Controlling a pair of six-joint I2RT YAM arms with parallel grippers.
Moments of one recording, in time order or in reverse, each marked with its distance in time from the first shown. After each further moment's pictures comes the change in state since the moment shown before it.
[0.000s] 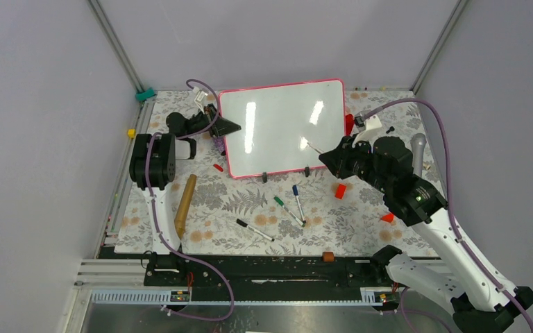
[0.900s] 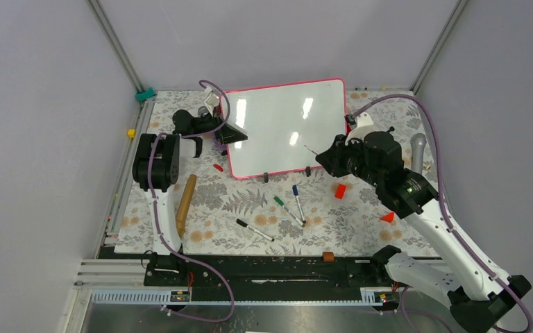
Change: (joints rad) left arm -0.055 -0.037 -0.006 -0.021 0.117 0.092; right arm 0.000 0.060 0.010 -0.018 -0.001 0.000
